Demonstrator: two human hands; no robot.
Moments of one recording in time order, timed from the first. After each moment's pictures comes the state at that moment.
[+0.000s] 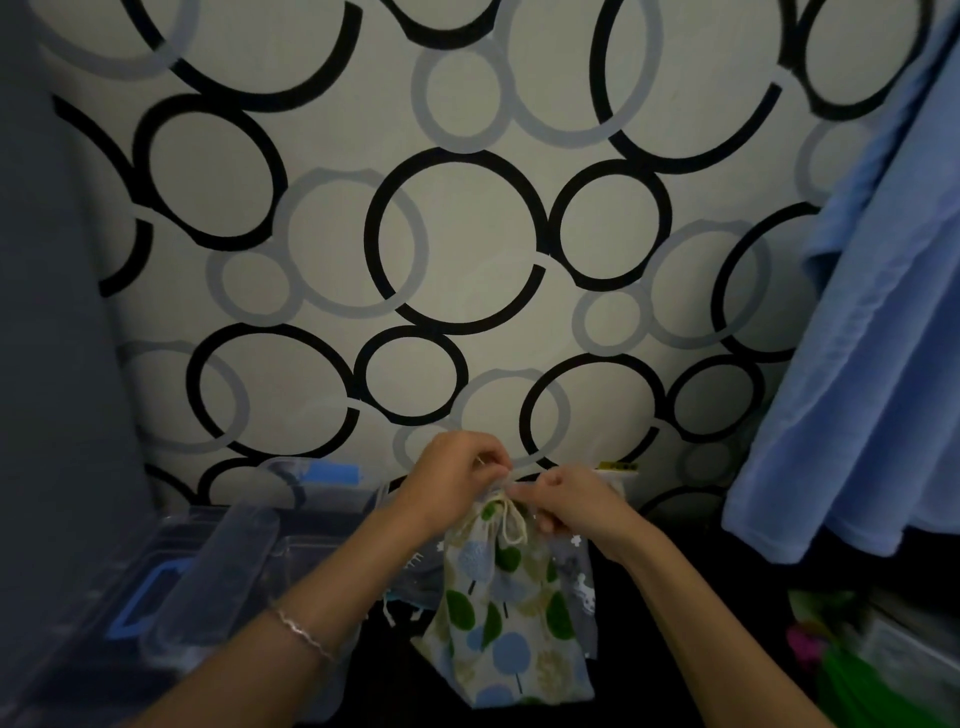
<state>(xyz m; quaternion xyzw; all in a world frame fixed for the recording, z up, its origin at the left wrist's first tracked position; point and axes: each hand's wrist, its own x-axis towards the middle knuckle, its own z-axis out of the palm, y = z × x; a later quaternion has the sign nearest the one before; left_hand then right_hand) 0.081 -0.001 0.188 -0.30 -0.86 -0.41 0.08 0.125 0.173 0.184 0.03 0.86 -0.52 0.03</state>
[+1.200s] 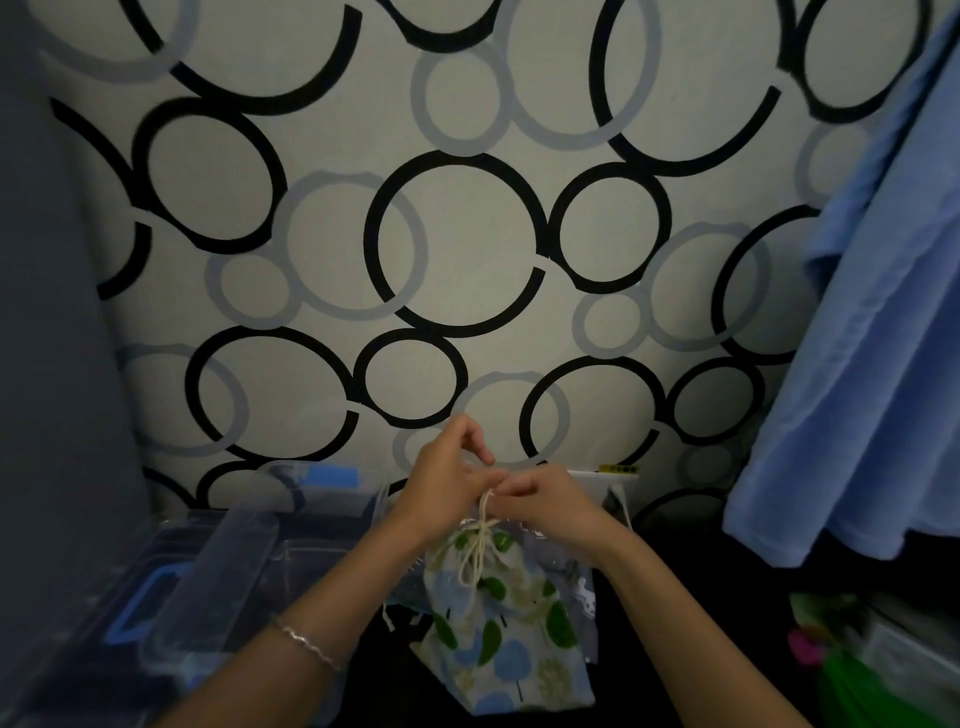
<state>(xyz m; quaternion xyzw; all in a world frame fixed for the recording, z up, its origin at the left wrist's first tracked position) 0.078 0.002 0.172 -0.24 -0.77 -0.59 0.07 0.124 0.153 0.184 -0.06 0.85 -0.53 0.01</state>
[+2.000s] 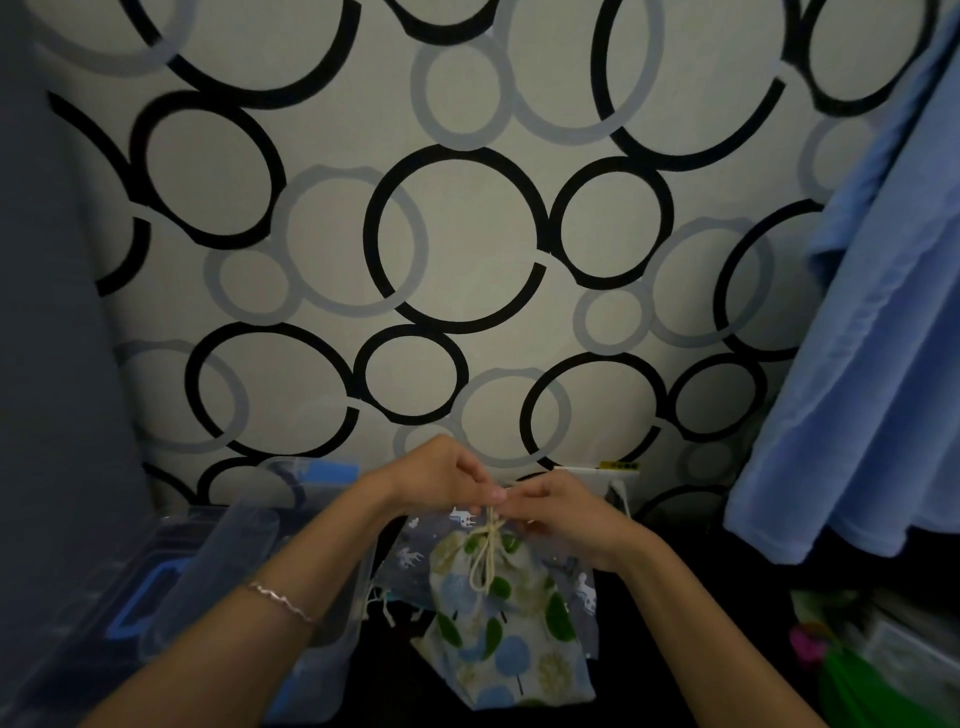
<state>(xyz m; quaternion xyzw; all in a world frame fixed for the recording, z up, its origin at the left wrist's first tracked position) 0.072 -0.019 0.200 -0.29 -0.83 -0.45 -0.17 0.129 0.164 0.178 -0.04 0.77 -0.62 0.10</state>
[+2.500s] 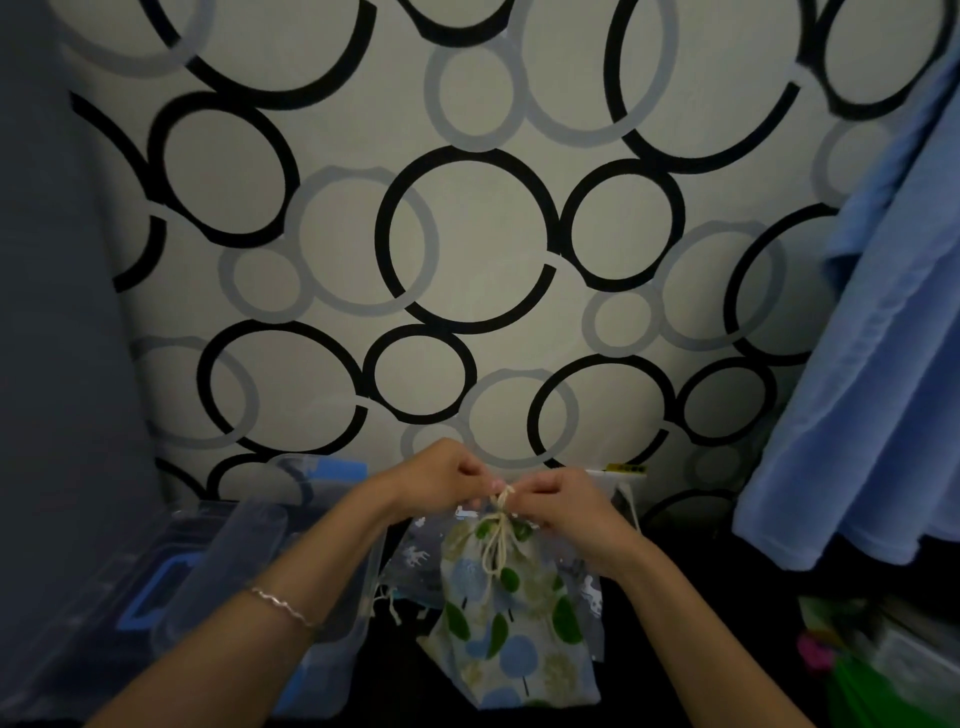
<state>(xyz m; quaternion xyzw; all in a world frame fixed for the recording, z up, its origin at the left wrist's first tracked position) 0.074 -0.026 0.195 -0.29 -0.83 -0.45 -0.15 0.131 0.154 0.179 0.00 0.80 -0.60 0.01</state>
